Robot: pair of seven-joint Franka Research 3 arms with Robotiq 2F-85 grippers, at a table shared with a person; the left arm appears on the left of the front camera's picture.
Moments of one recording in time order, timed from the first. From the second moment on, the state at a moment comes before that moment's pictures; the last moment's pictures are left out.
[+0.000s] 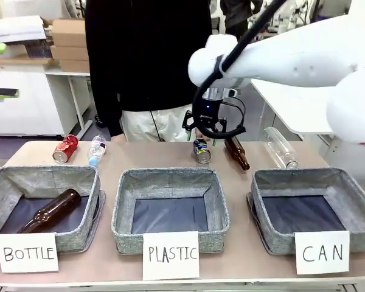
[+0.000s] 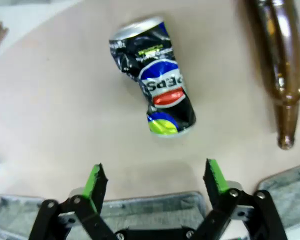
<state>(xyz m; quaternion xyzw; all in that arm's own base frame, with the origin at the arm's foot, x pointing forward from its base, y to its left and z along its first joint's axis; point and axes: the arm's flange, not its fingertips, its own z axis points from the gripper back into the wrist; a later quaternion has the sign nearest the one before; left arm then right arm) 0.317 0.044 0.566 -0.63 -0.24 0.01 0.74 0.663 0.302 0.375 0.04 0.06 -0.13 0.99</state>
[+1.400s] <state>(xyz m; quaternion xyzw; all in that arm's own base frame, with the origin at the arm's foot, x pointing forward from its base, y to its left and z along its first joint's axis) 0.317 0.045 0.566 -0.63 -0.24 0.01 0.74 0.701 0.288 0.299 0.00 0.05 -0.07 1.00</state>
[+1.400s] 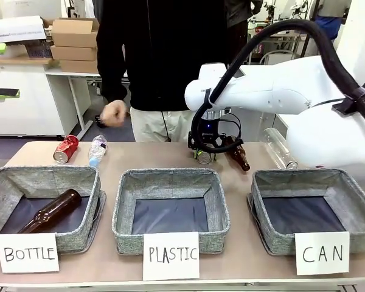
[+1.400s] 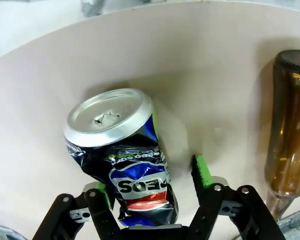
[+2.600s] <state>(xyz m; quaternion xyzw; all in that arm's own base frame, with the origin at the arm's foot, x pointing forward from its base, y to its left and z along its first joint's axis) 0.317 0.044 0.566 -0.63 -0.24 0.01 0.74 0.643 0.250 0.433 0.03 0.01 0.02 1.00</state>
